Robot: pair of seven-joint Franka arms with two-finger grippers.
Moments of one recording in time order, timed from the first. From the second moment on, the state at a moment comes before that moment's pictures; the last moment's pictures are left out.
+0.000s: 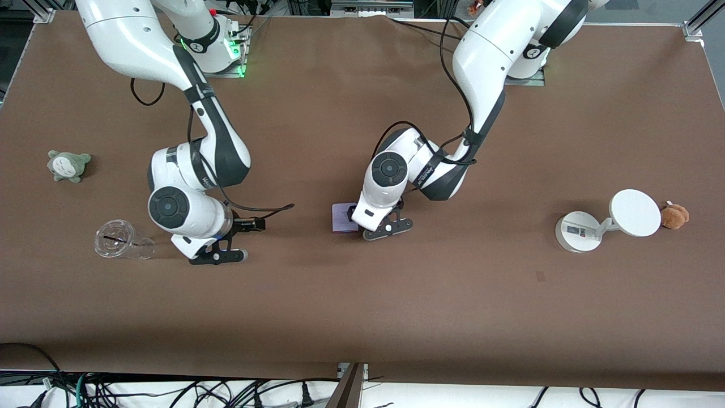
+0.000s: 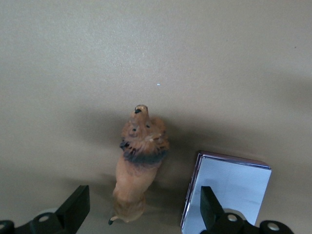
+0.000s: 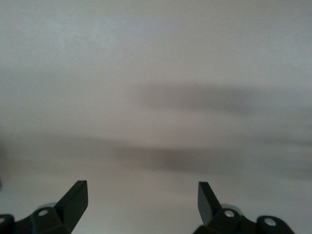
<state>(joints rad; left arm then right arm) -0.59 0.91 -0.13 -1.28 0.00 2.21 -0.98 0.32 0.65 0.00 -1.51 0.05 2.05 0.22</state>
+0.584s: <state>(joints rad) -0.58 0.91 -0.12 -1.28 0.01 2.21 -0.87 0.39 0.67 0.00 -1.51 0.05 2.11 0.34</state>
